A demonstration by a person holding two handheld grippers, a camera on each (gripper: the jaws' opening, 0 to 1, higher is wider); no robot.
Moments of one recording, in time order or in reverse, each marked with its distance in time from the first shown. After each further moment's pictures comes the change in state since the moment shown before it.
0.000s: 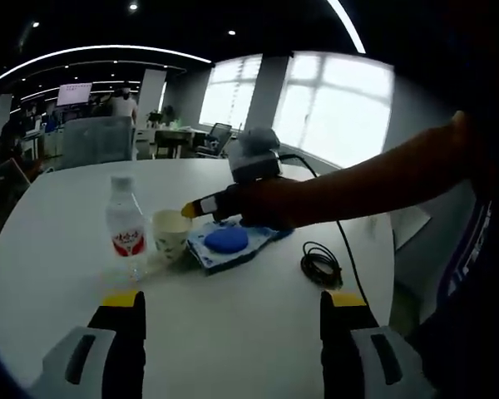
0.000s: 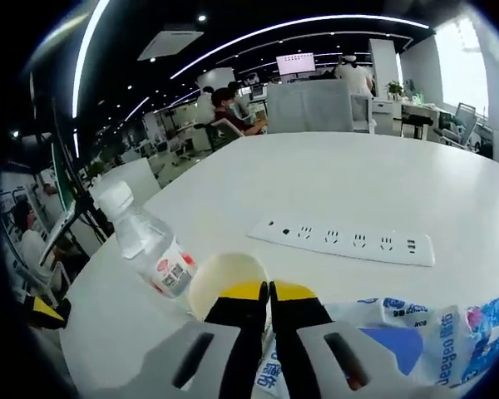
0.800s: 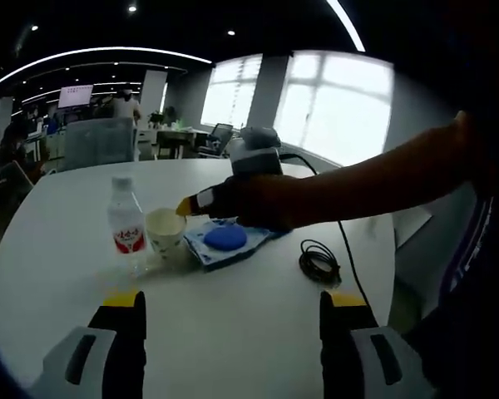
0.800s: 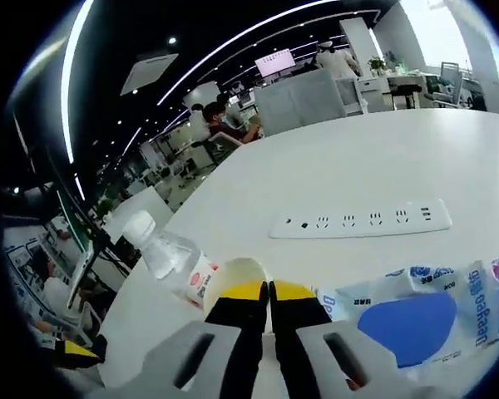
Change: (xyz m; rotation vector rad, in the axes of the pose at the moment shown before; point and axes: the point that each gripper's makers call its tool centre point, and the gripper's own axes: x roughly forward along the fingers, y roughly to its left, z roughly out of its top) left arm -0.010 -0.008 -0.003 0.007 0.001 0.021; right arm -0.014 0.027 -0.003 0.203 -0.010 0.069
